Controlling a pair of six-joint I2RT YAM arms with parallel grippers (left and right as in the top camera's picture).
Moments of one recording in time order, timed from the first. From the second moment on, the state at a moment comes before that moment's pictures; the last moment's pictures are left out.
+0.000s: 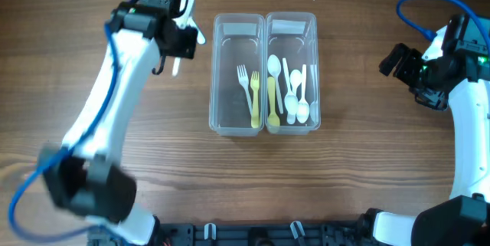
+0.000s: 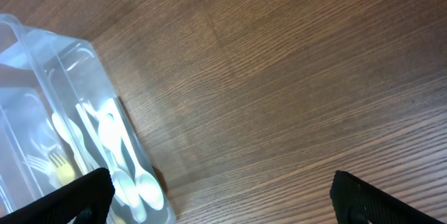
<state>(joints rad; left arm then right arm) -0.25 1.77 1.70 -1.05 -0.06 0.00 -0.28 1.49 1.32 -1.01 -0.16 0.30</state>
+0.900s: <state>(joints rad) -0.37 1.84 1.63 -0.90 0.03 -0.37 -0.28 1.49 1.32 -1.01 -0.16 0.30</state>
